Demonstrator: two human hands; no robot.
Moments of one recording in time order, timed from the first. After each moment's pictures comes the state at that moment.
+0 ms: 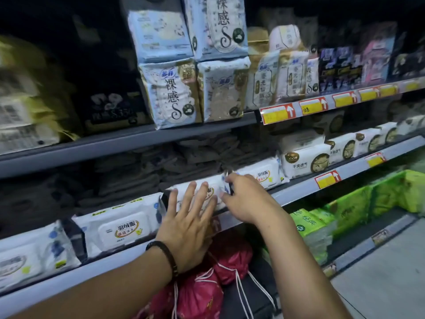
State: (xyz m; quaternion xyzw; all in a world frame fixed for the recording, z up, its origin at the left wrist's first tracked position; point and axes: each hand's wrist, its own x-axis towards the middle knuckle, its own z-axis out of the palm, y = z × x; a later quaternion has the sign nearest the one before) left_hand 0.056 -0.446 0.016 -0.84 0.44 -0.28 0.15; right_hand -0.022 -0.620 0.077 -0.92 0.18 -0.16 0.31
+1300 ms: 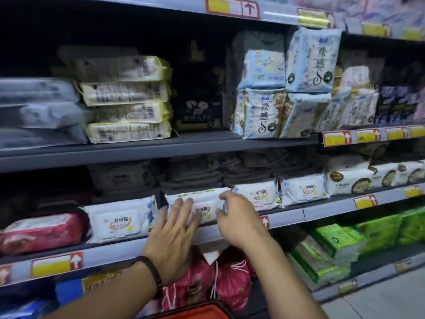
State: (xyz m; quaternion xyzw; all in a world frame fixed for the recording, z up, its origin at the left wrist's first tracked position) left_hand 0.039 -0.252 0.032 -0.91 0.35 -0.19 0.10; right_hand -0.022 -0.430 0.094 -0.94 0.15 -0.14 0.27
